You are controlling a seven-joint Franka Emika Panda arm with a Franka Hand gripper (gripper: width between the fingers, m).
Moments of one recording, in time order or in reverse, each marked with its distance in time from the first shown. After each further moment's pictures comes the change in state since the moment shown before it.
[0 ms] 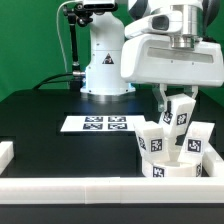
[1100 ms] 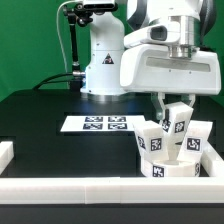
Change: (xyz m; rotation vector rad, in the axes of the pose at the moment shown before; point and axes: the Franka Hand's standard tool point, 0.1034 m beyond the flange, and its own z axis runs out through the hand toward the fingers) arm -0.011 -0.006 0.013 -0.008 0.018 -0.010
